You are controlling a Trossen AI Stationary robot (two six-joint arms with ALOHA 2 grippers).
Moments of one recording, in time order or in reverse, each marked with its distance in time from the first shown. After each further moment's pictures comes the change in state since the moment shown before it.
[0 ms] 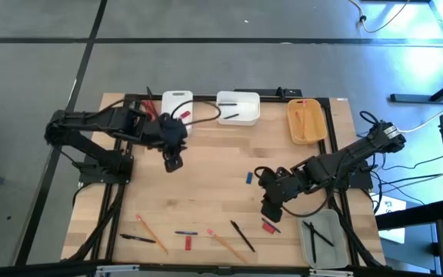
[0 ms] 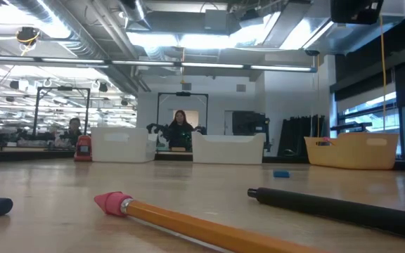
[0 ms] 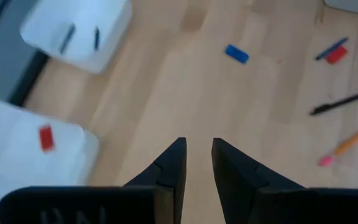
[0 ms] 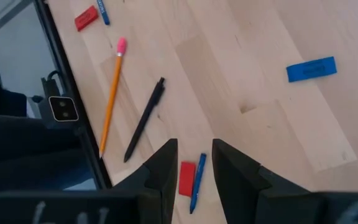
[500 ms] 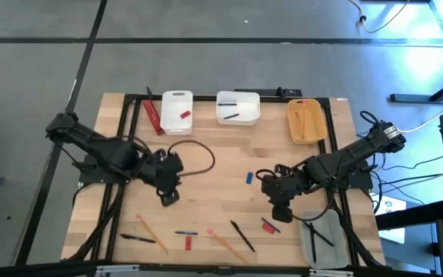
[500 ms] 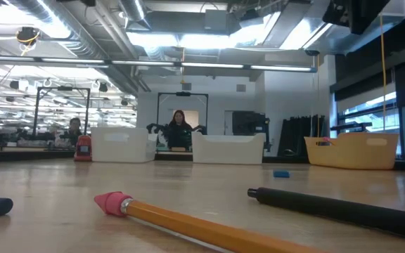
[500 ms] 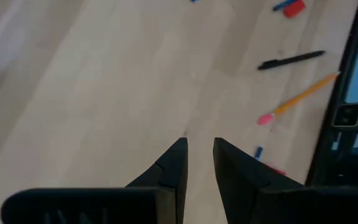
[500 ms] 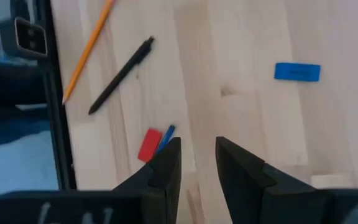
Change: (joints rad) left arm -0.332 0.002 -0.216 0.123 -0.002 -0.443; right arm -0.008 -0.001 0.000 -0.104 -0.046 -0.326
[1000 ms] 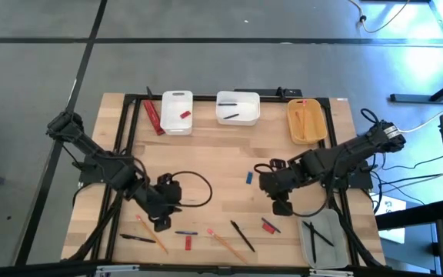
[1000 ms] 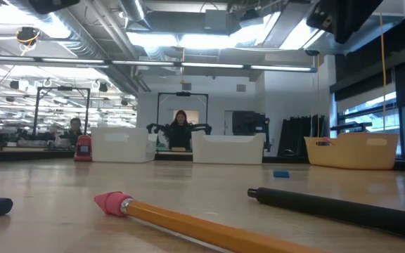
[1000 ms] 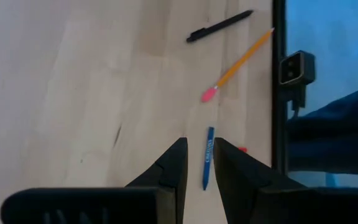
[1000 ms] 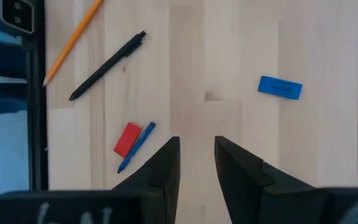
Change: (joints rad) left arm -0.187 0.001 -0.237 0.381 0.019 0.080; right arm -0.071 -0.001 0.000 -0.013 -0.025 -0.200
